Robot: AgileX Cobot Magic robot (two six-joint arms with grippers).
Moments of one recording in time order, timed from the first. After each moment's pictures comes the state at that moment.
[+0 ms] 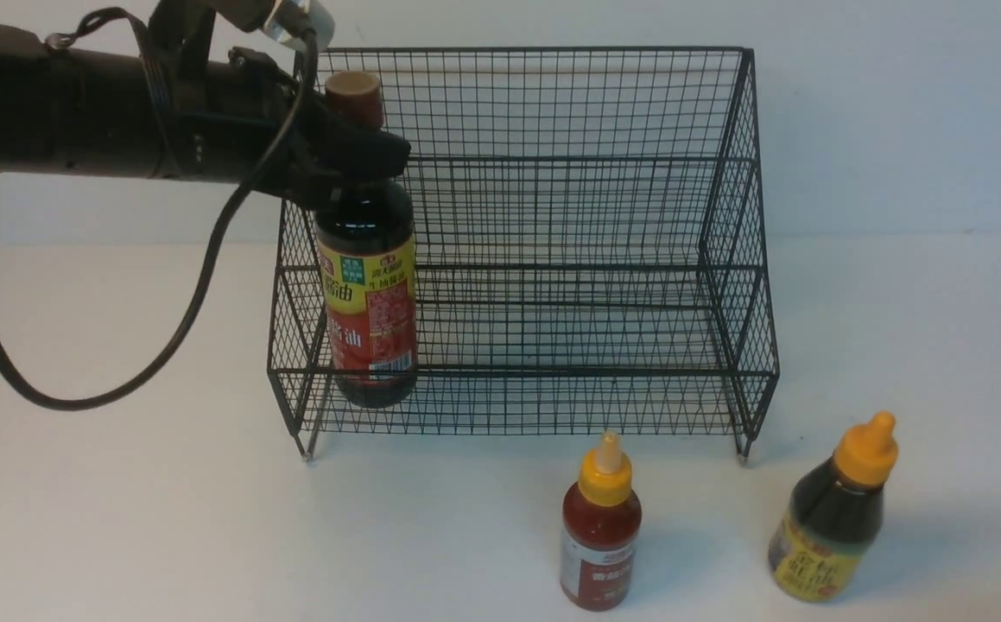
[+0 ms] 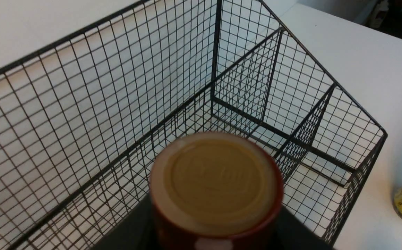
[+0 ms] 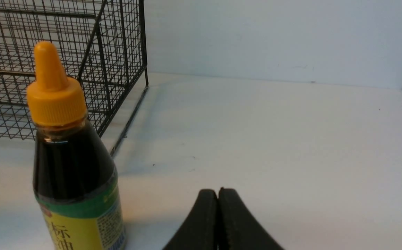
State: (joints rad) right arm 0.04 -0.01 0.03 -0.02 0.36 -0.02; left arm -0.05 1.63 -1.29 -1.25 0.82 1.51
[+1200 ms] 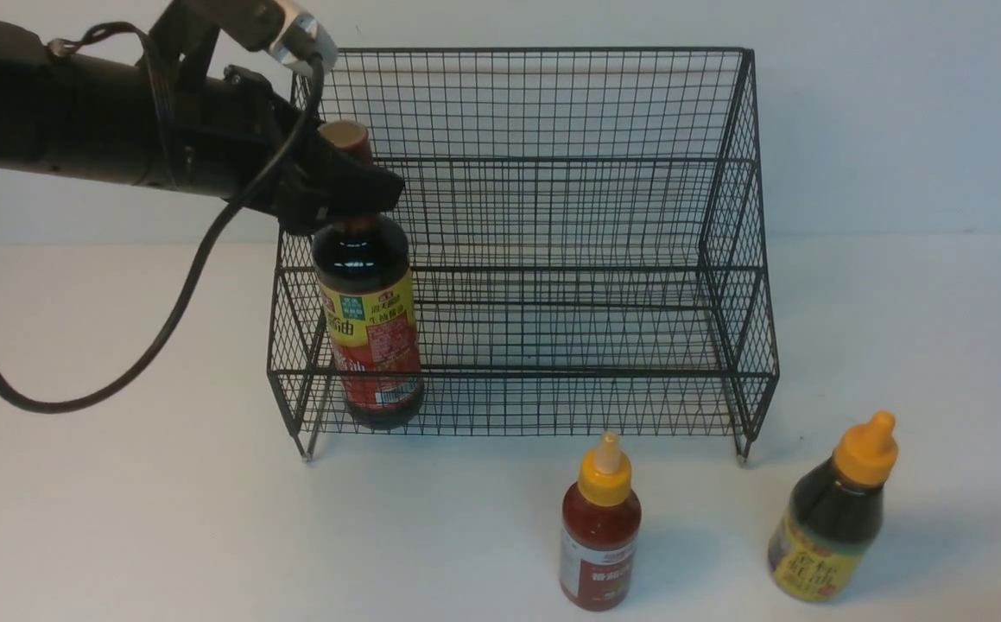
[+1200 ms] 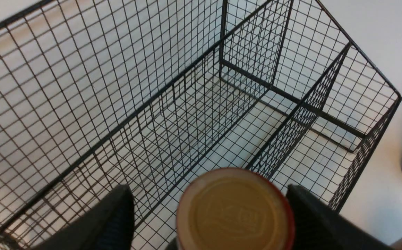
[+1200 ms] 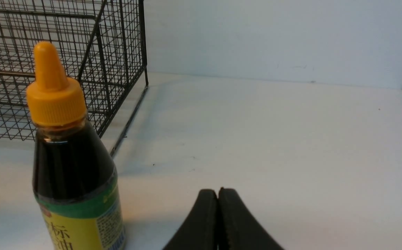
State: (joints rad) right arm 0.04 -0.01 0.03 -0.02 0.36 -0.02; left arm -0.04 1.60 -1.31 -1.09 0.83 1.37
